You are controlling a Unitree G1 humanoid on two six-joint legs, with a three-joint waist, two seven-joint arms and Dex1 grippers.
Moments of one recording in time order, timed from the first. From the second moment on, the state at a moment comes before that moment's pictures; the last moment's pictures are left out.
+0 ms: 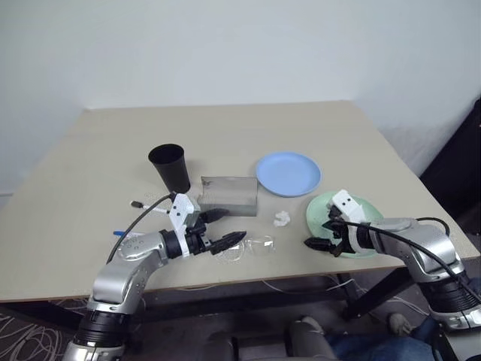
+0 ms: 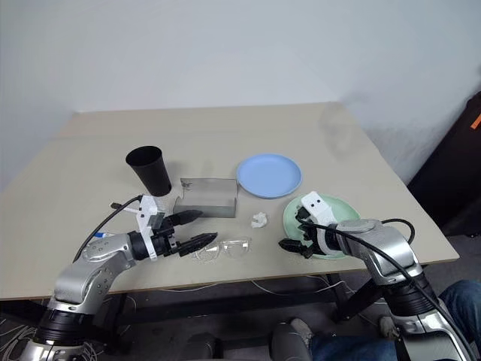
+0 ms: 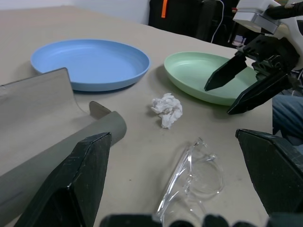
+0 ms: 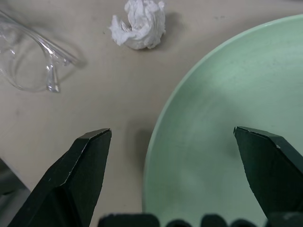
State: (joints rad) left arm -0.13 0.52 -0.02 -0.16 -0.49 0.44 -0.89; right arm -0.39 -0.63 0.21 -0.24 0.34 1.13 0.66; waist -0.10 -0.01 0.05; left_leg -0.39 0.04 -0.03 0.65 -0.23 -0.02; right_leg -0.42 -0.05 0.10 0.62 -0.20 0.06
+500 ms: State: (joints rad) left arm -0.12 0.51 -0.03 -0.16 -0.48 0.44 -0.89; right arm -0.42 -0.66 0.35 -0.33 0.21 1.14 0.57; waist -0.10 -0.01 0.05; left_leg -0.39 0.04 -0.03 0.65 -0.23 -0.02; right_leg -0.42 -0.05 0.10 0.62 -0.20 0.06
